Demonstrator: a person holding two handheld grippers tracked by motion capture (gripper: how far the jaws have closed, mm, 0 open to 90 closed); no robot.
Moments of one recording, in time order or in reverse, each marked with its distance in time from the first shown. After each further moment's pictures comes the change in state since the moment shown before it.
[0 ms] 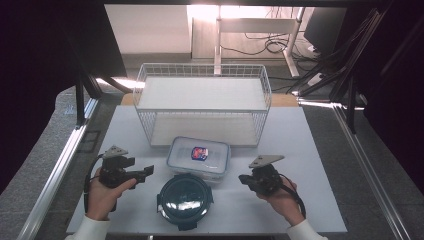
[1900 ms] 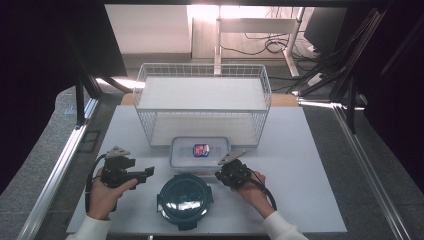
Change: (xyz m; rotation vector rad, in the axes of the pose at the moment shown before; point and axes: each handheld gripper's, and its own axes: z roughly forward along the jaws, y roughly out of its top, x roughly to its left) left arm 0.003 -0.002 0.008 0.038 0.014 0.005; right arm 0.019 0.029 0.074 0.056 0.001 -0.082
